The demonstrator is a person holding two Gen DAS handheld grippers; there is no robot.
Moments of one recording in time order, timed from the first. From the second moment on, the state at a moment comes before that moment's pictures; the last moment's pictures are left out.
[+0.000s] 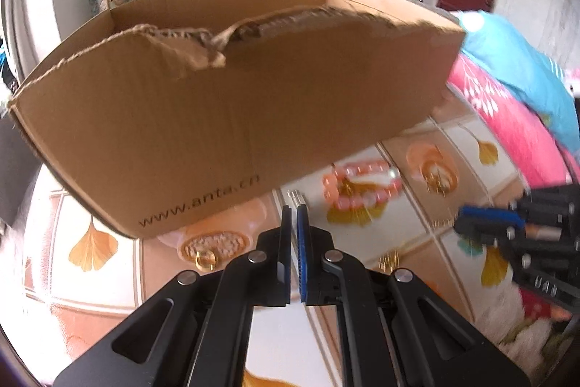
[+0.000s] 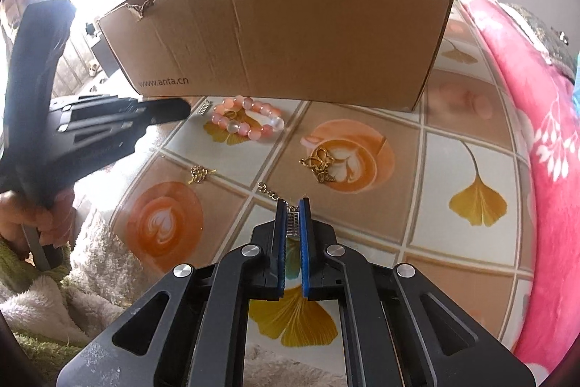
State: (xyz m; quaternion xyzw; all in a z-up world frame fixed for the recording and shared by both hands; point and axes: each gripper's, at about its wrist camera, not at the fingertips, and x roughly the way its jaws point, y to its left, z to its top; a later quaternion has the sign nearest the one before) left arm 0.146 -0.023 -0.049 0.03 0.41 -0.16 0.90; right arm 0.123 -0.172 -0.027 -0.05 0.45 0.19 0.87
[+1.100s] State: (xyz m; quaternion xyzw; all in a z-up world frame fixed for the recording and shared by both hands) left arm 0.162 -0.040 -0.052 0.07 0.42 -0.12 0.90; right arm 0.126 -0.207 -0.027 -0.01 0.44 0.21 0.87
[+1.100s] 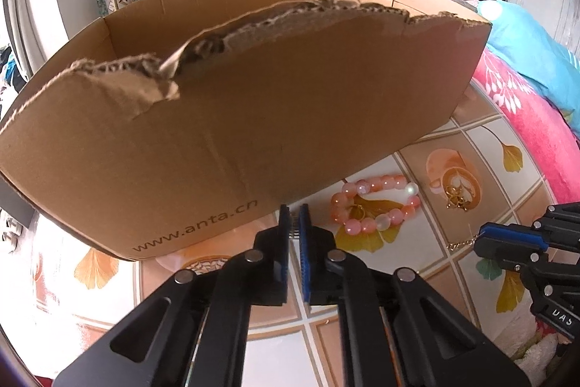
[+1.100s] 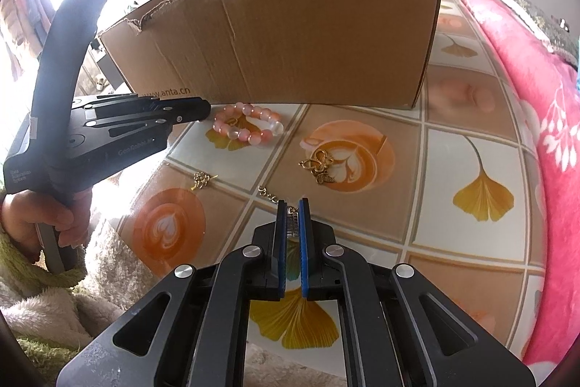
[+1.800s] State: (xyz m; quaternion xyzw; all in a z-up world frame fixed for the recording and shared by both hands) left arm 0.129 -0.021 -0.025 0.07 0.37 -0.15 0.91; right arm 0.126 -0.220 0.000 0.01 0.42 0.20 0.89
